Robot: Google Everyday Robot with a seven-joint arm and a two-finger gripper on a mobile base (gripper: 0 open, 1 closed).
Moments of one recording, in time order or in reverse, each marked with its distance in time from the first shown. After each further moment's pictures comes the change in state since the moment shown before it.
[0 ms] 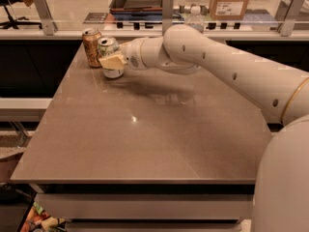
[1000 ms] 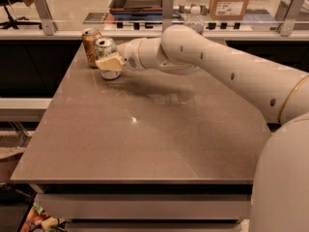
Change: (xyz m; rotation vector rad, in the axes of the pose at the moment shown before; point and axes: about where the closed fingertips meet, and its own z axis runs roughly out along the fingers) arm -0.001 0.006 0.006 -0.012 0.000 -0.001
